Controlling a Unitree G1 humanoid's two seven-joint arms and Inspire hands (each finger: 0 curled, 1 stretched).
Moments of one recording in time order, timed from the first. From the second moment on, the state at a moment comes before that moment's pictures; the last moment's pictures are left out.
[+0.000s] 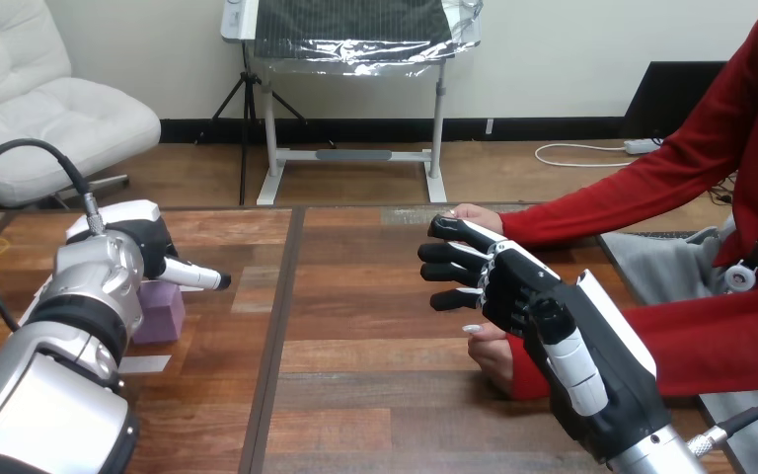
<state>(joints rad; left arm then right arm) -1.00 0.42 -0.49 1.35 0.69 0.15 -0.20 0.21 -0.20 0.06 -0.14 0.16 -0.36 0.43</state>
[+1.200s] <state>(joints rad) -1.00 0.42 -0.43 1.34 0.60 0.11 -0.12 0.21 -0.20 0.06 -0.14 0.16 -0.36 0.43</state>
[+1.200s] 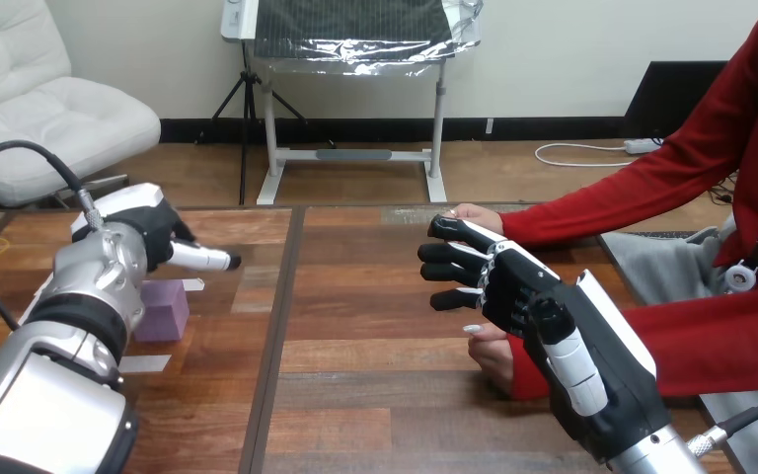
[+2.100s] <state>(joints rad) -1.00 0.42 -0.38 1.31 0.55 0.10 -0.08 0.21 -0.20 0.06 -0.14 0.16 -0.35 0.43</state>
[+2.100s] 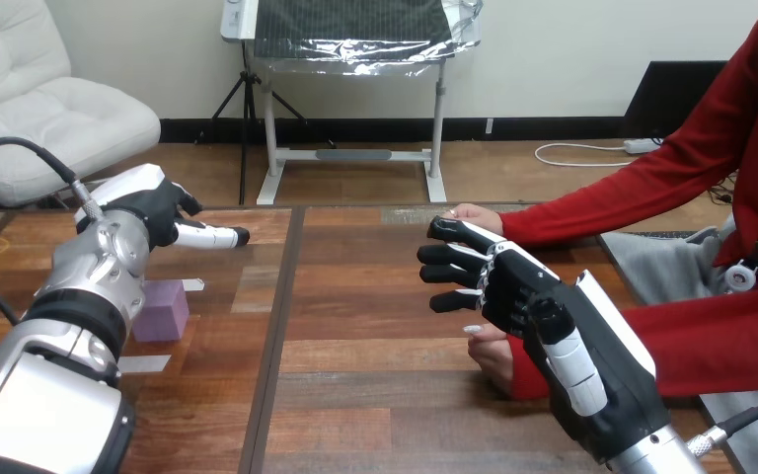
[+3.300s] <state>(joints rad) -1.00 0.43 -0.43 1.32 0.62 0.10 -0.05 0.21 -0.20 0.06 -0.14 0.16 -0.35 0.43</state>
